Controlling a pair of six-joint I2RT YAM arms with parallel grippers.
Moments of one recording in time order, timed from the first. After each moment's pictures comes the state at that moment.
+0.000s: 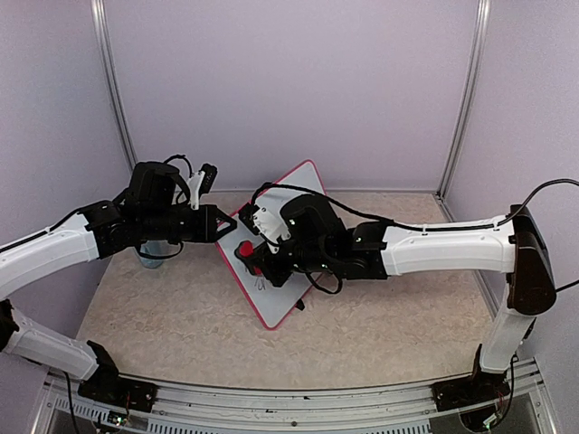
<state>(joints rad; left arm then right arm) -0.70 1.24 1.04 -0.31 0.12 -0.43 1.13 1.79 1.38 -0.08 0.08 0.05</state>
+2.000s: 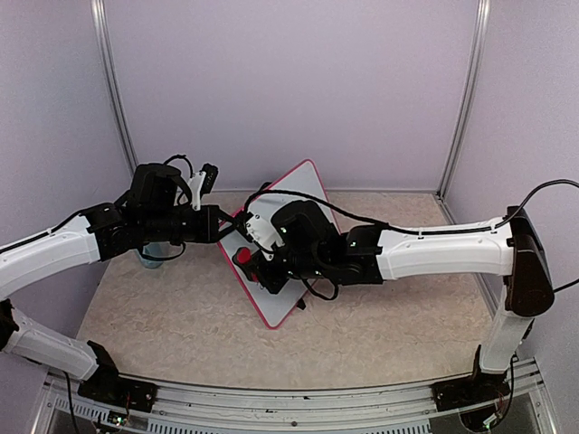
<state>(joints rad) -0.73 1.24 1.03 -0.27 0.10 -0.45 1.17 1.81 1.41 -0.14 0.13 0.05</state>
